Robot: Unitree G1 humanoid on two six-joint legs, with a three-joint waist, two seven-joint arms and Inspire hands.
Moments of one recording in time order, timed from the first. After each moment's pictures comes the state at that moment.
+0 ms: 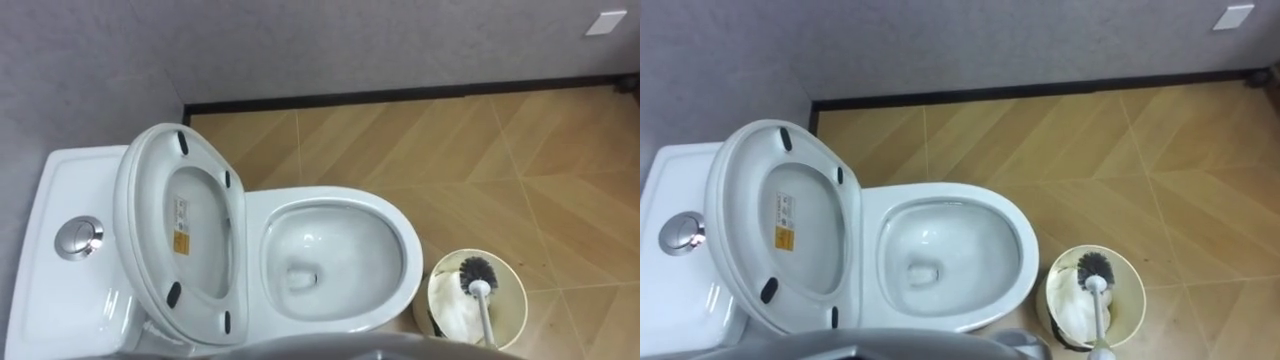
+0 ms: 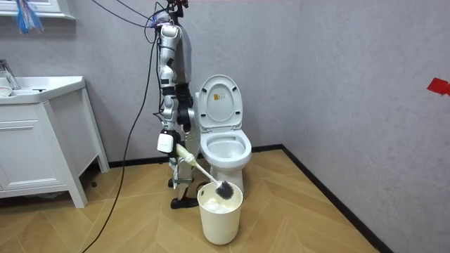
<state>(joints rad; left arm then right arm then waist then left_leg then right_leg) 0.42 0.20 0.12 0.84 0.36 0.24 0.13 0.24 -0.23 -0.22 1.25 0.28 0.21 -0.15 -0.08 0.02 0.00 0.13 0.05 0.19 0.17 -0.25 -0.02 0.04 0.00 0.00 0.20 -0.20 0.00</state>
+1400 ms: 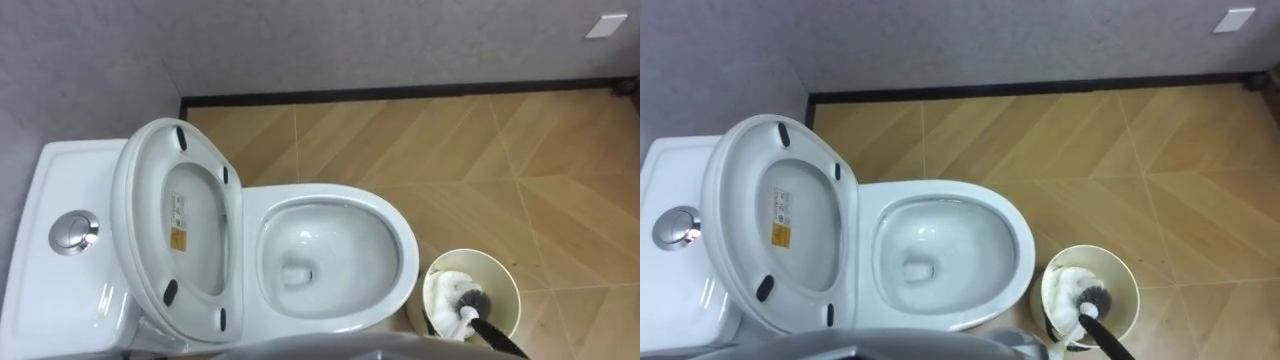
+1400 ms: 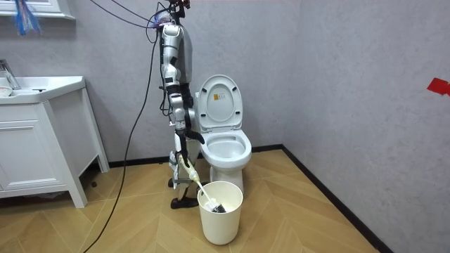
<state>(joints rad) 0.38 0.19 0.17 0.85 0.36 0.20 0.12 0.14 -0.26 -0.31 1.23 1.02 0.15 -0.10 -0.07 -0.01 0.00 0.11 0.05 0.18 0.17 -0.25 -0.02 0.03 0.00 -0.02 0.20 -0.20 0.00</state>
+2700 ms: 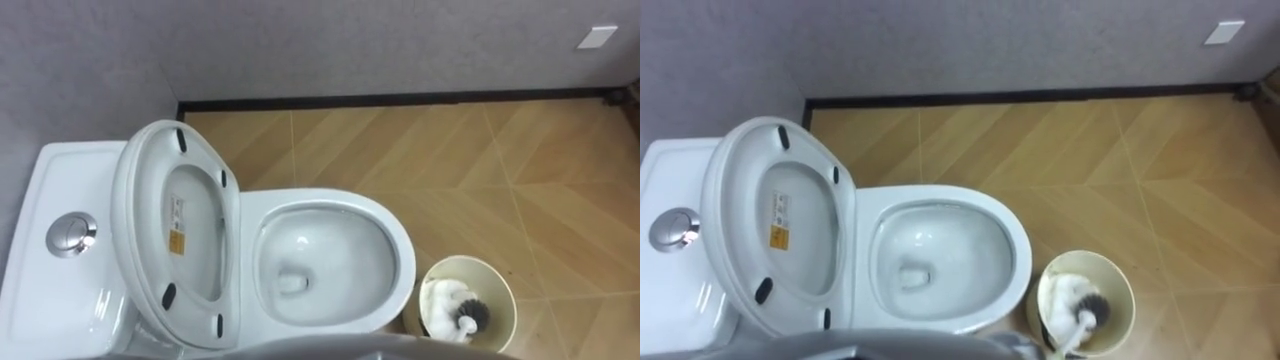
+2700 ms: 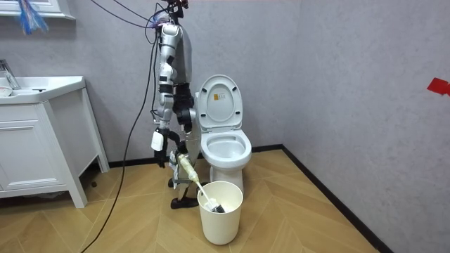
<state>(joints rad) 0.38 0.19 0.20 0.96 0.36 0.18 0.12 0.25 -0.26 -0.29 1.40 0.45 0.18 -0.05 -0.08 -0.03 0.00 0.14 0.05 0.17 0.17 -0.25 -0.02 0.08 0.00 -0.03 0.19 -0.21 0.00</state>
